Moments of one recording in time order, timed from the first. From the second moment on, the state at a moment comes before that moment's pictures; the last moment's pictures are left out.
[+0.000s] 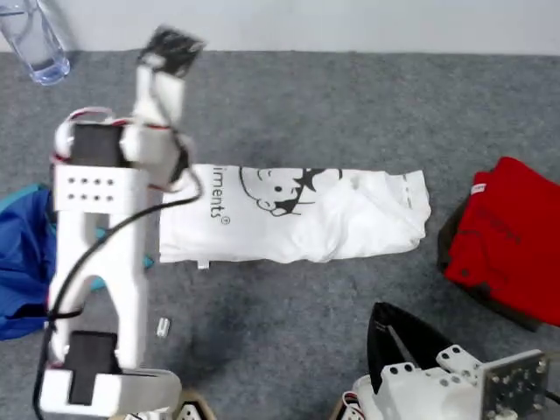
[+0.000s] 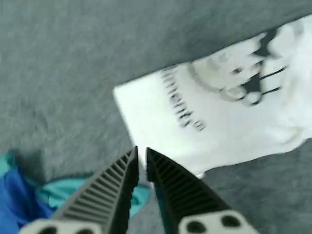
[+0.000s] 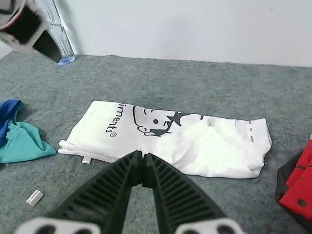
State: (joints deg) left arm -2.7 -4.5 -10.9 92.9 -13.0; right arm -20.2 -104.3 32.2 100.1 -9.2
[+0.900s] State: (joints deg) left arm -9.9 43.9 -23.4 86.0 -13.8; right arm -20.2 -104.3 32.3 100.1 -9.0
